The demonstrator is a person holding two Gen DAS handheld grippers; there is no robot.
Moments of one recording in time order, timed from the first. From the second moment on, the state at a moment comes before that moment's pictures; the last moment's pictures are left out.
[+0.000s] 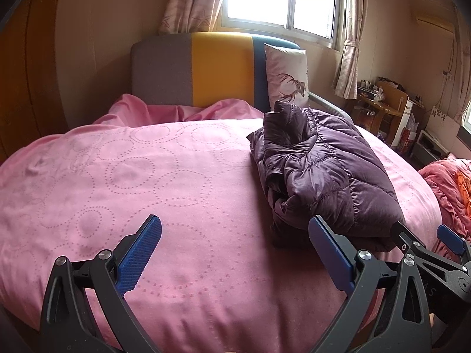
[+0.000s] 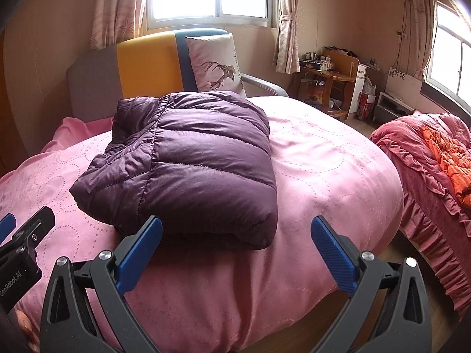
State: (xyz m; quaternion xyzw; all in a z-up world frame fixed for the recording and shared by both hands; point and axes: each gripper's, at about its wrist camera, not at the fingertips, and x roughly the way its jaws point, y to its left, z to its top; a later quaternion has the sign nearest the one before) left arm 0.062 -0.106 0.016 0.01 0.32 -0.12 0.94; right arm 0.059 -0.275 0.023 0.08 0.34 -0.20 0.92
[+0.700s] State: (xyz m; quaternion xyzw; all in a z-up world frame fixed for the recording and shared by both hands) left arm 0.061 -0.103 0.009 0.01 0.32 -0.09 0.94; right arm 0.065 -0.273 0.022 0.08 0.34 -0.20 0.92
